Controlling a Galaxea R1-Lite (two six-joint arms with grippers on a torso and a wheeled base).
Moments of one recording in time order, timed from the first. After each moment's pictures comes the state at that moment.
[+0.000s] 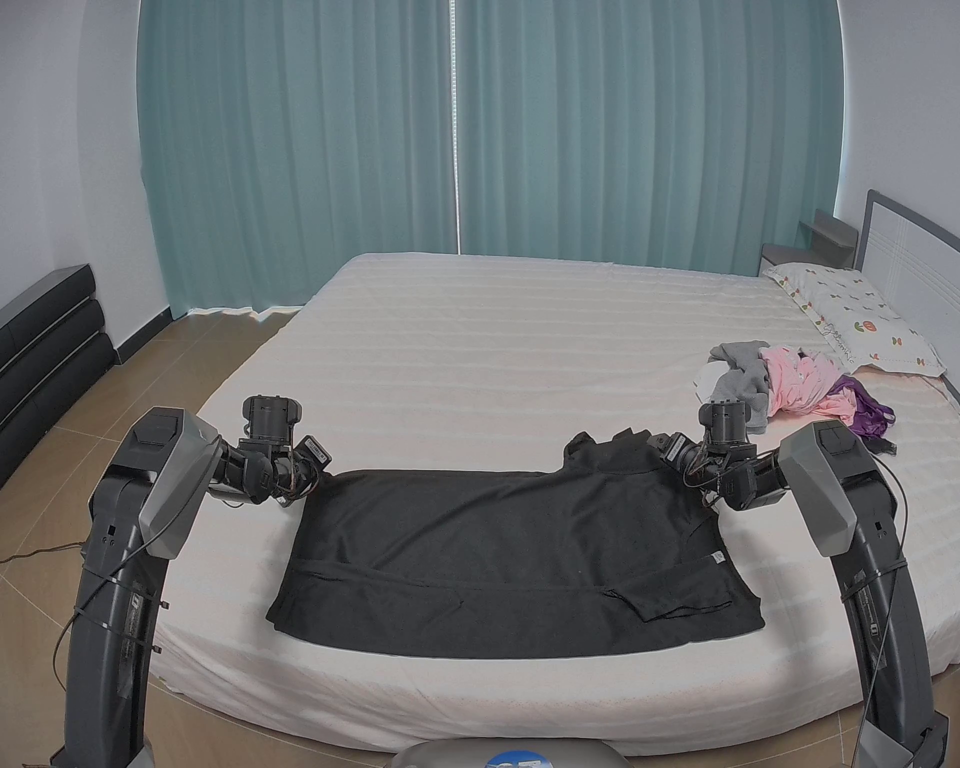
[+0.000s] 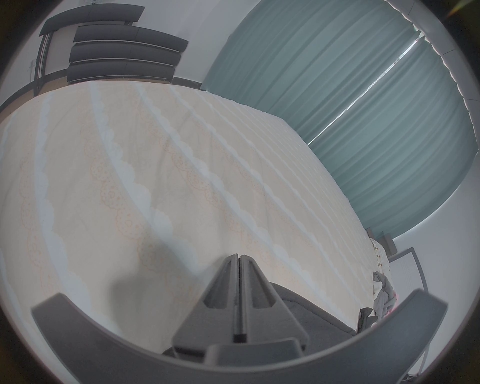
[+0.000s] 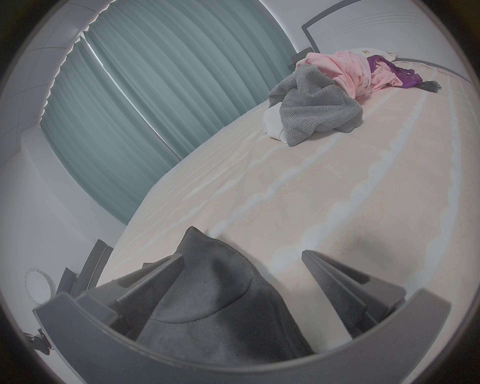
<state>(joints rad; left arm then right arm) -0.05 2.74 -1.84 -0.25 0.00 -0.82 0.08 2.86 -1.91 -0.43 0.00 0.65</state>
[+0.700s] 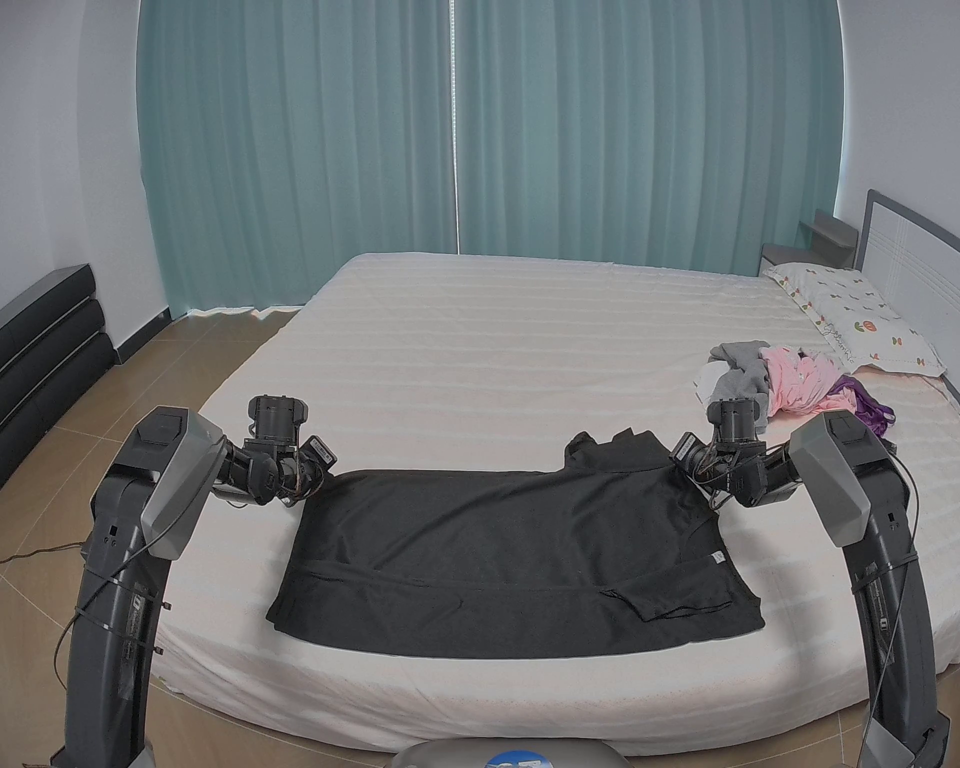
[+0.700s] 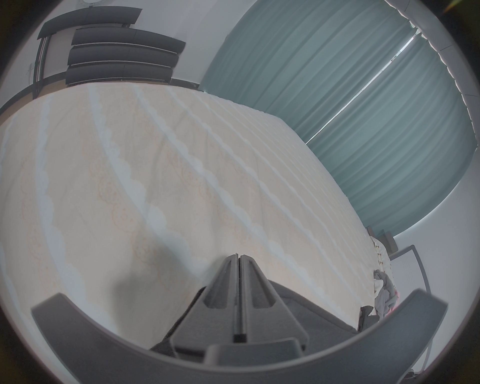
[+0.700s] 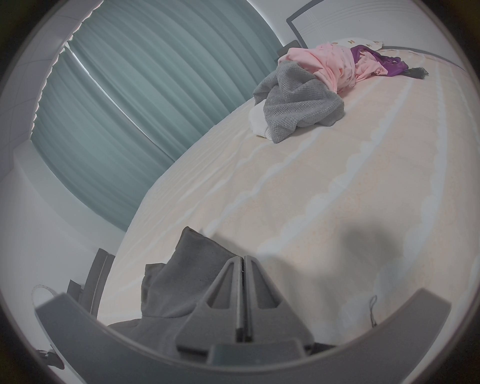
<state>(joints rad) -0.06 2.74 -1.83 -0.26 0.02 -0.82 0.07 2.80 -1.82 -0.42 0.01 0.72</state>
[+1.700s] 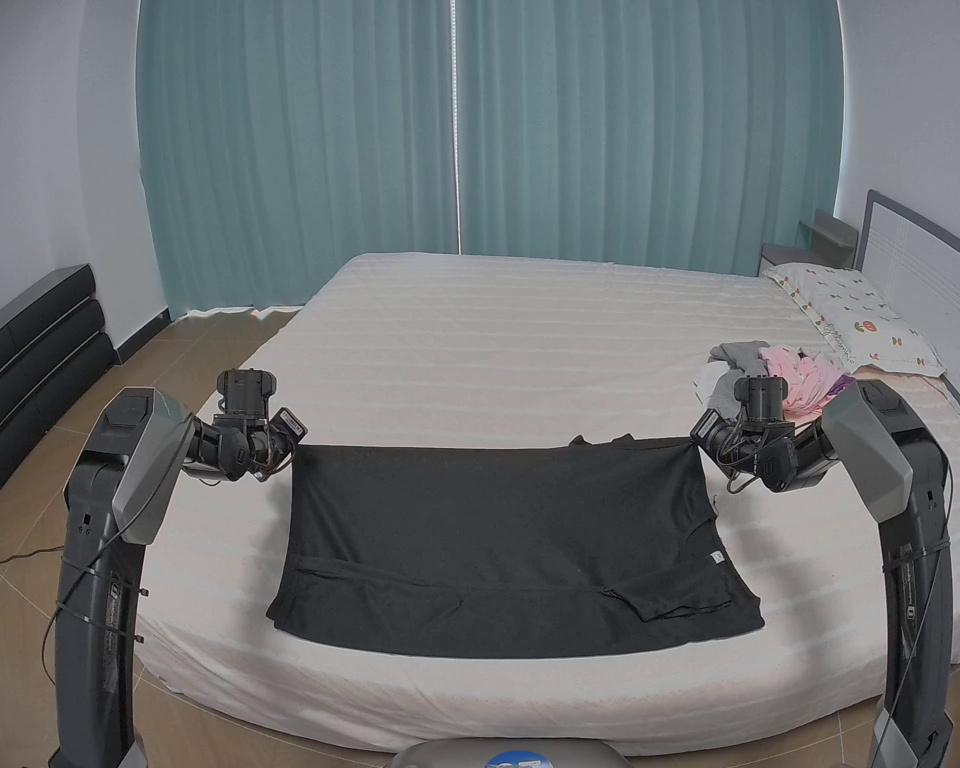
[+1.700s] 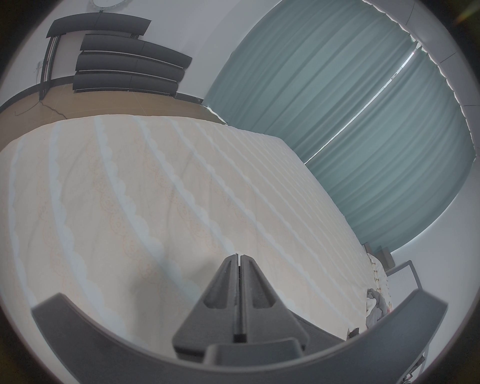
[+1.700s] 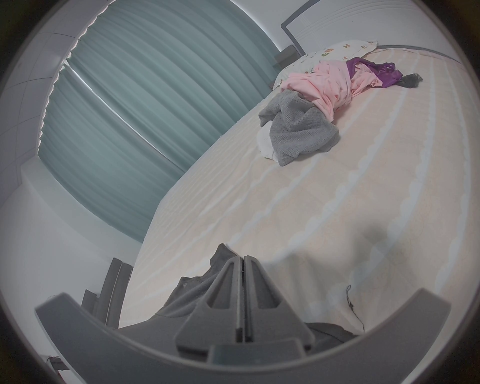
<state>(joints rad) 0.00 2.66 -1.83 -0.25 0.03 -0.81 0.03 2.61 -1.59 -0.51 0.06 0.77</state>
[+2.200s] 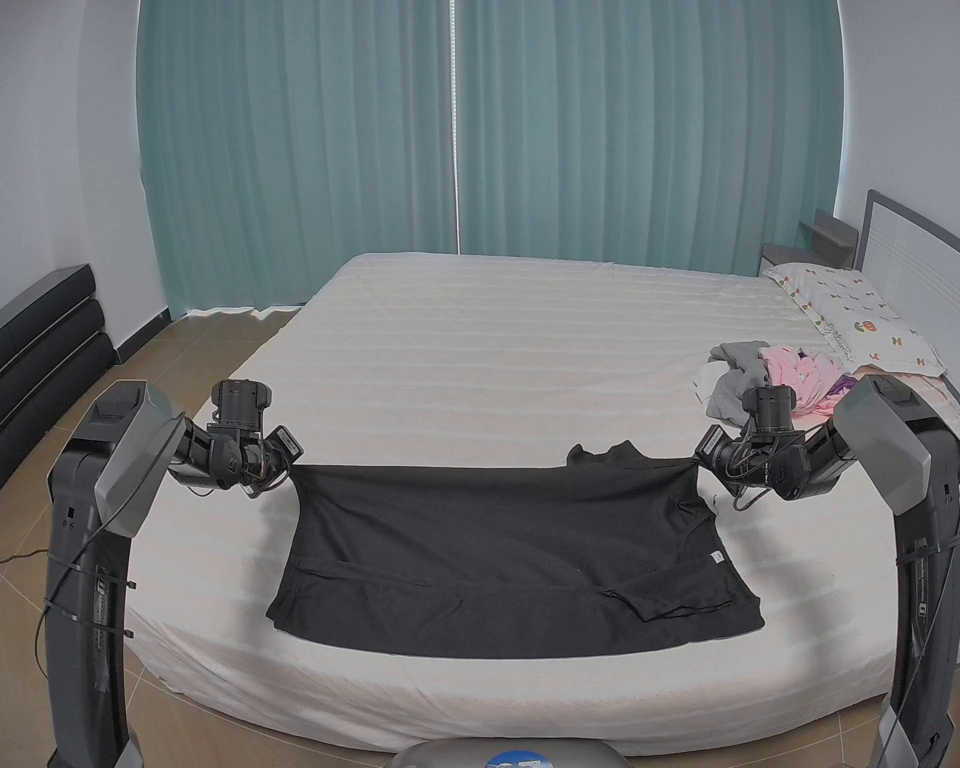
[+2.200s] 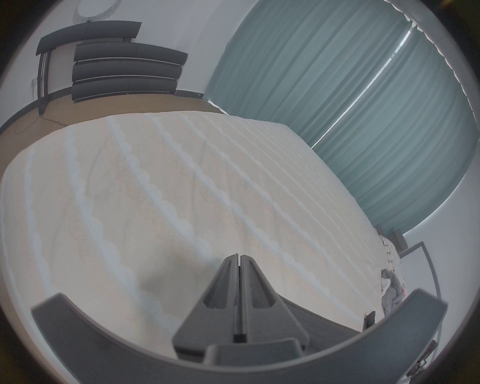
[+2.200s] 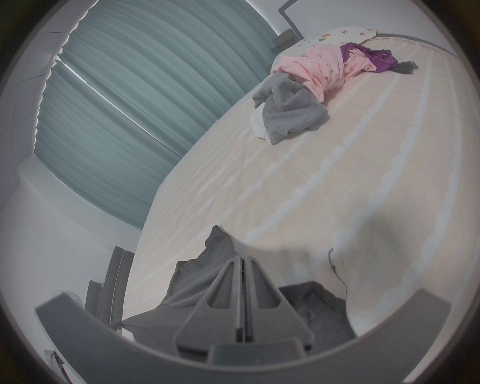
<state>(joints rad) 0.01 2.59 -1.67 -0.25 0.03 -0.73 0.03 2.53 -1.44 -0.50 0.13 0.76</state>
